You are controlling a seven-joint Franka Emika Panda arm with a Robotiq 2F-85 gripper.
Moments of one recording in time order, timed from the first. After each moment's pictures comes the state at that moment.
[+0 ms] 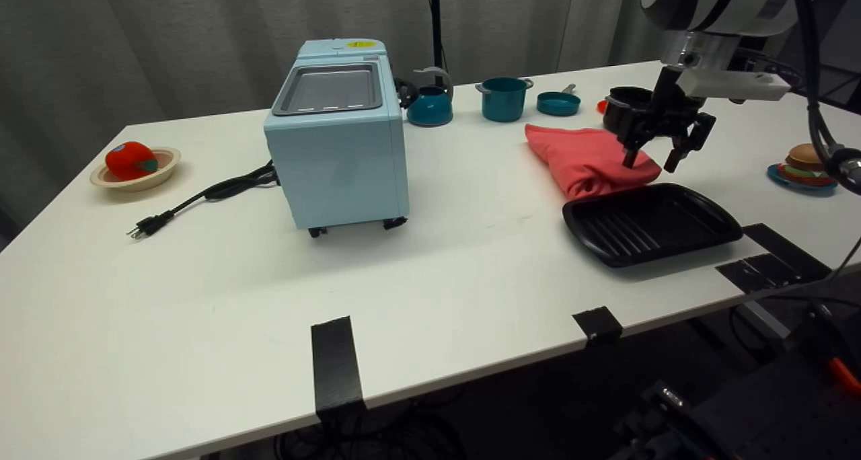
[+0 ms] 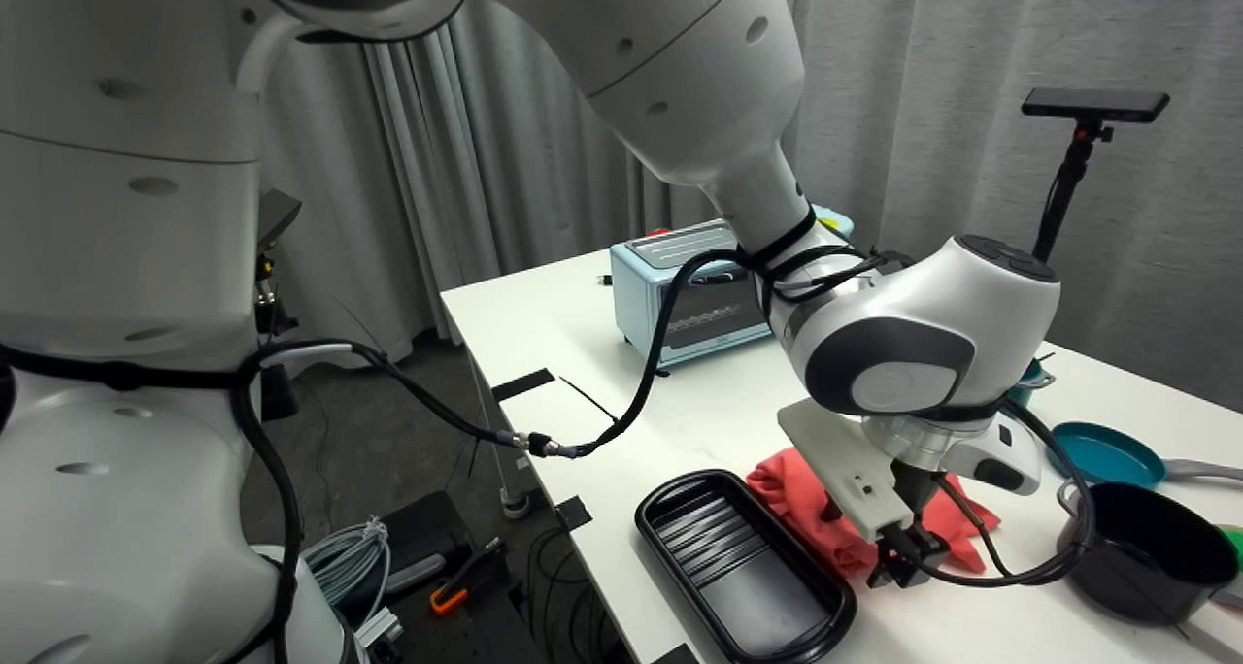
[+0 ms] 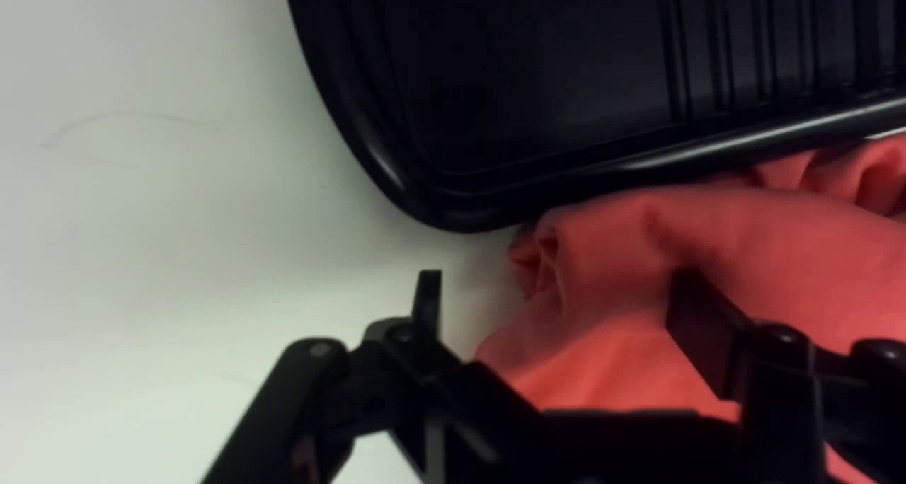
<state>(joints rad) -0.23 0.39 -0.13 -2.18 0.25 2.45 -0.19</state>
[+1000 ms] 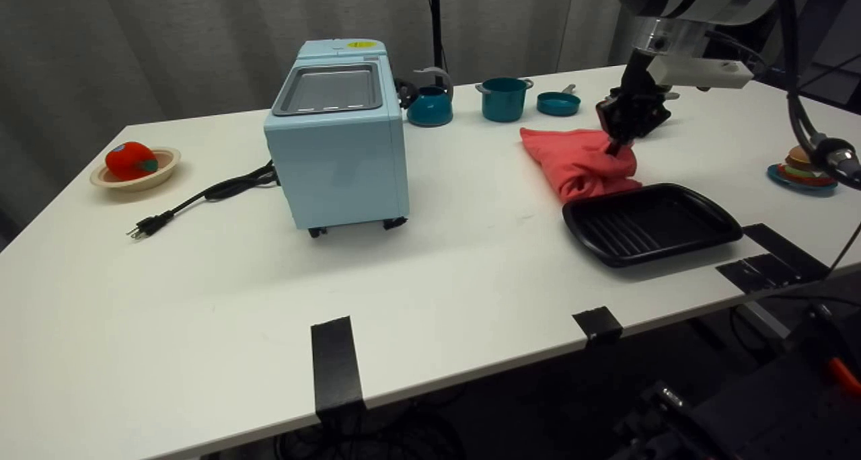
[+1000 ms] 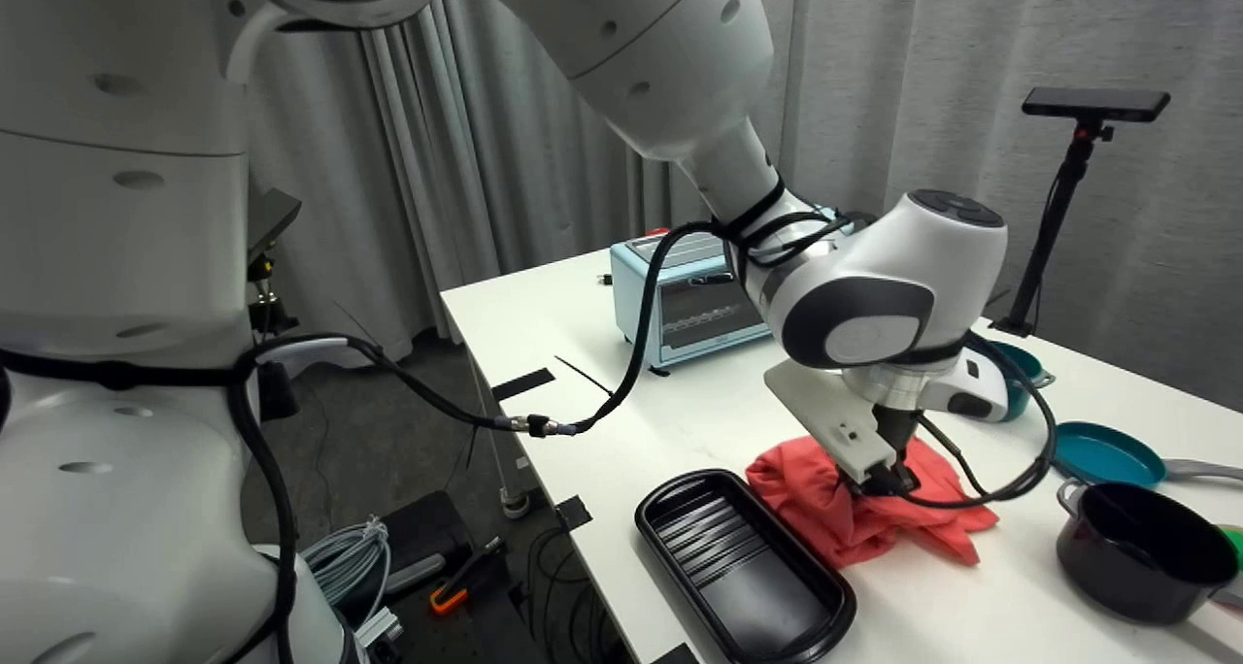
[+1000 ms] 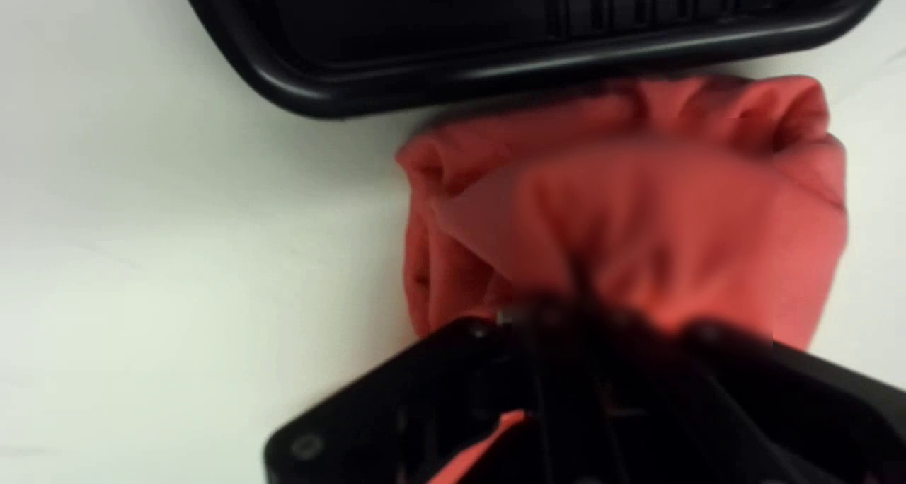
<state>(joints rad) -0.21 0.36 -0.05 -2.17 0.26 2.53 -0.21</state>
